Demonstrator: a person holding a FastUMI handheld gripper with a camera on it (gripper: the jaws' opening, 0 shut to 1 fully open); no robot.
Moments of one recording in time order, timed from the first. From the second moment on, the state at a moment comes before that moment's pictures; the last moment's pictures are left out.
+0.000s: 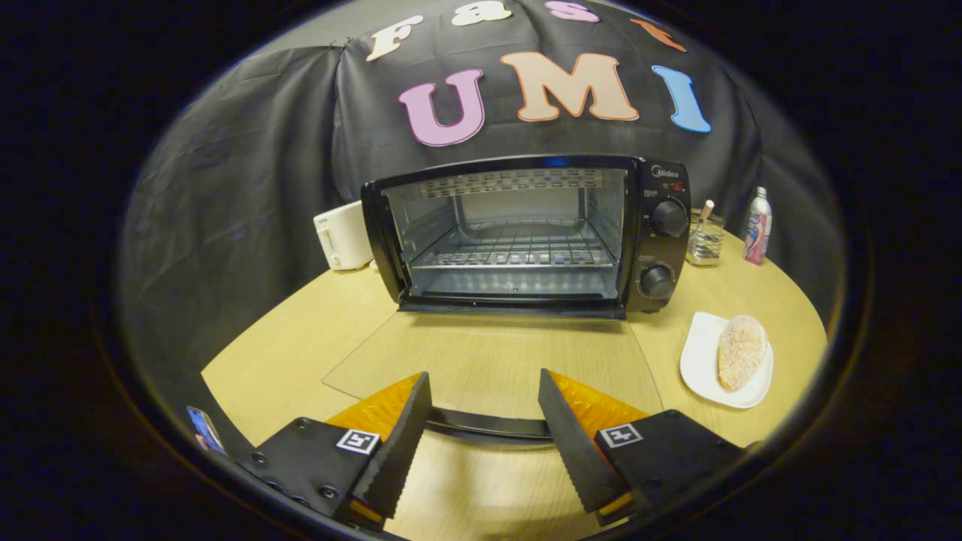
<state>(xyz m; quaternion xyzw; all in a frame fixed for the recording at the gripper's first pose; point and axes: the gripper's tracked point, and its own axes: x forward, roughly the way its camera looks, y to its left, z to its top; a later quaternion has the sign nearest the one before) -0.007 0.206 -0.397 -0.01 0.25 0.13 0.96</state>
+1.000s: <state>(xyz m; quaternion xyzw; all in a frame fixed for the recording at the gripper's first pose) -0.001 0.025 -0.330 -0.01 0.21 -0.01 0.98</state>
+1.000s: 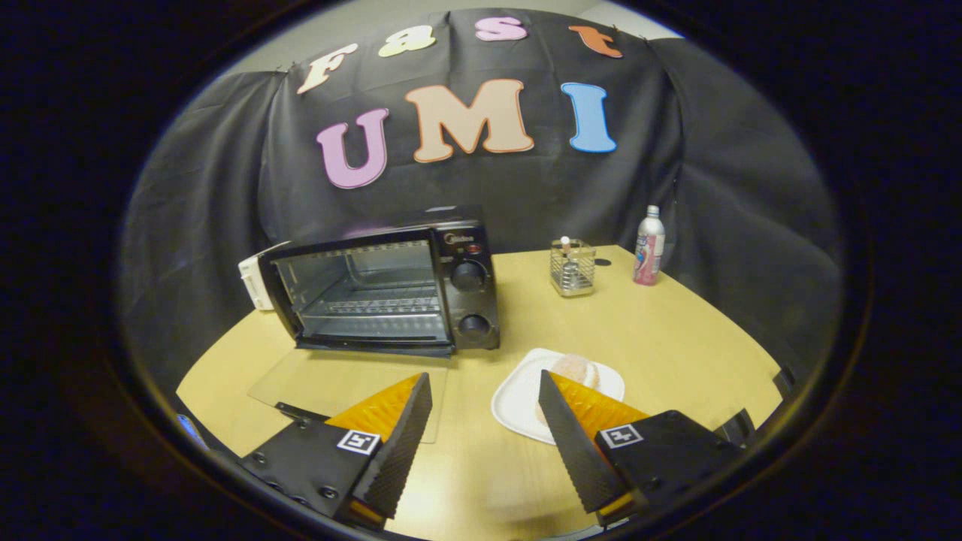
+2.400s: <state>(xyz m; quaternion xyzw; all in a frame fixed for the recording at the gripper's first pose) 0.069 -0.062 -0.428 0.01 0.28 -0.16 0.95</state>
